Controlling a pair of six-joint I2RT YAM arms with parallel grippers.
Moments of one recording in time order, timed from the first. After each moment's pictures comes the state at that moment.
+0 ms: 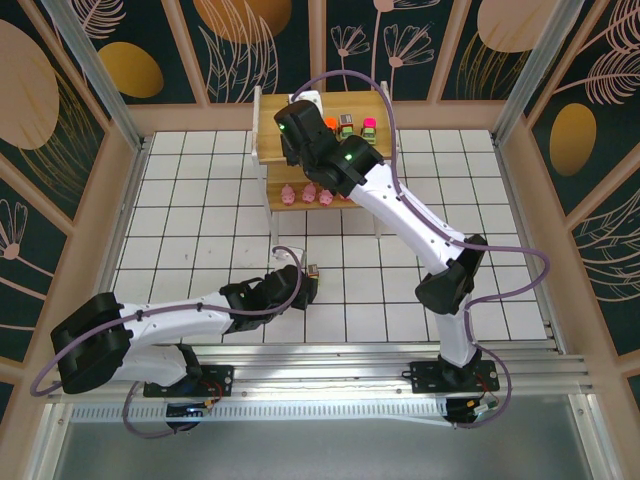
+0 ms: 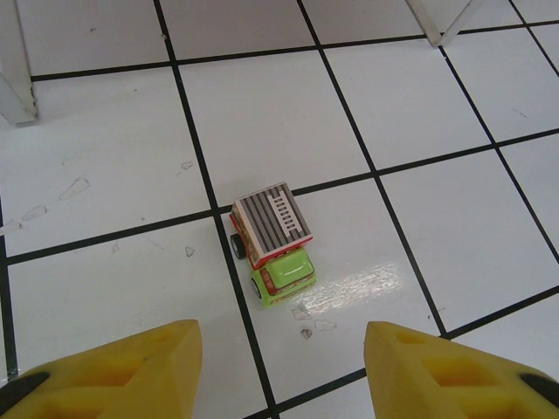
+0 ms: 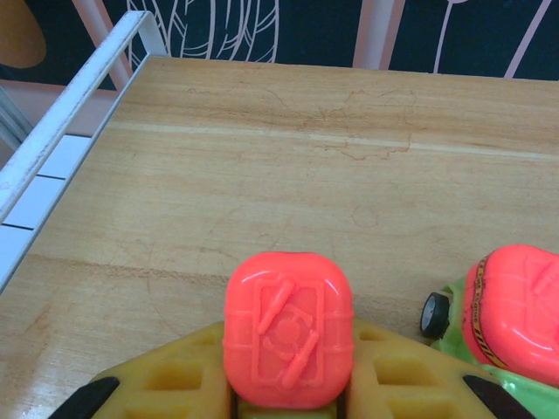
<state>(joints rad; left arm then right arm) -1.07 1.29 0.60 -0.11 -0.38 -0.70 0.89 1.99 2.32 -0.91 0.55 0.36</state>
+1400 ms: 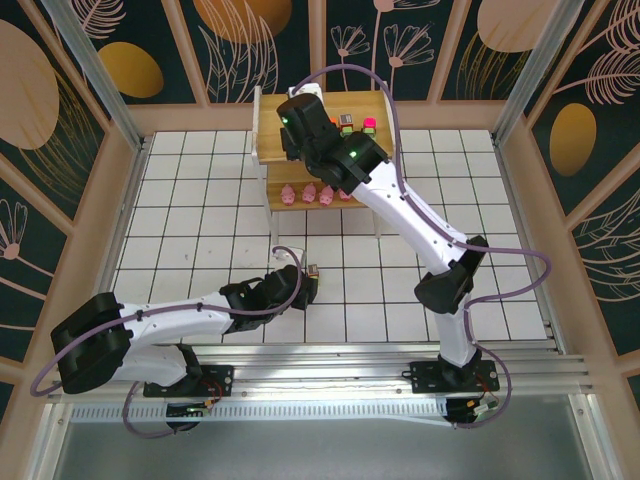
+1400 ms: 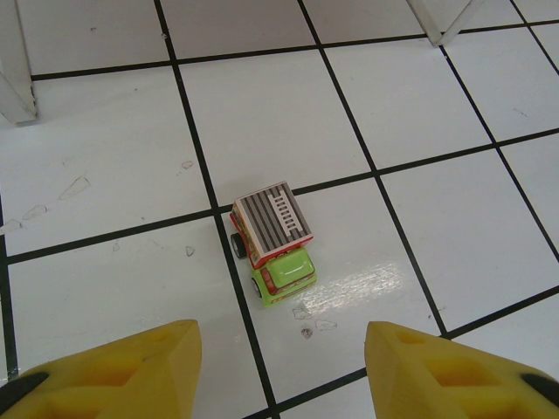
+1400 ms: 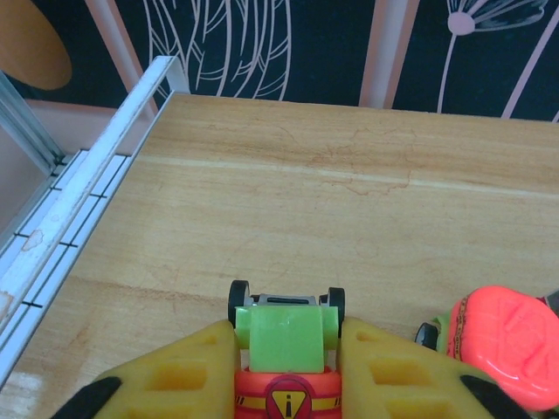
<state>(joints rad) -1.07 1.29 0.60 -0.11 -0.38 -0.70 0.88 2.00 2.38 -0.92 0.53 0.34</state>
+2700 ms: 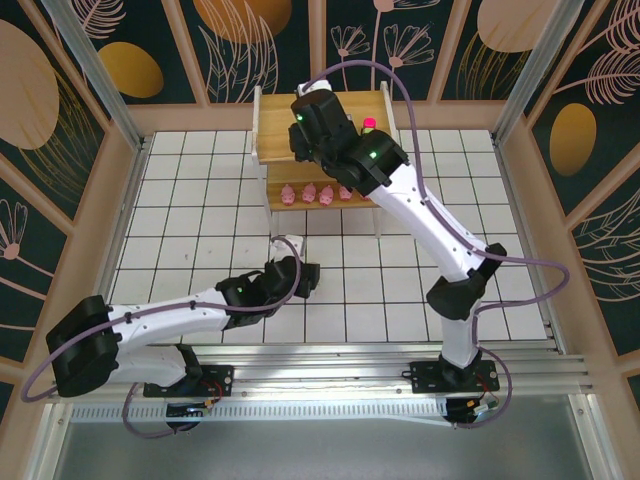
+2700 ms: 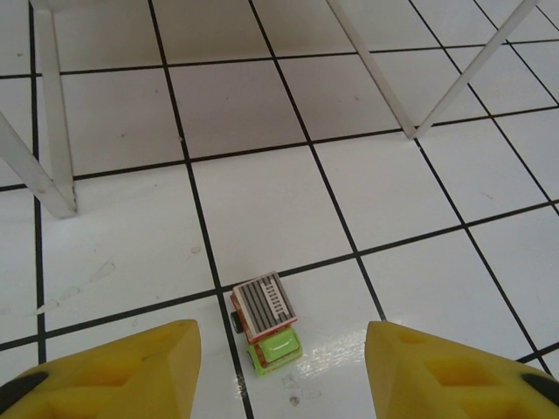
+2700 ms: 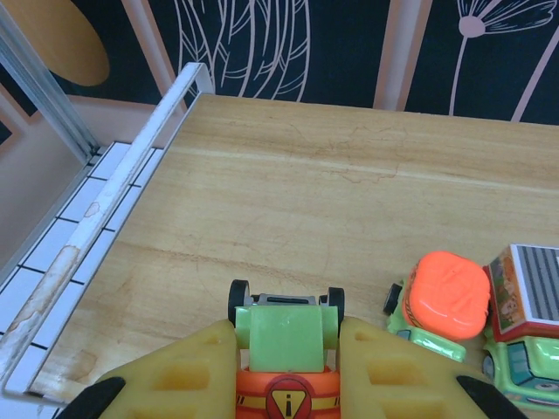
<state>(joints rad) -1.07 1.26 0.68 -0.12 -0.47 -0.65 0.89 1.91 2.36 -0.97 0.45 0.33</state>
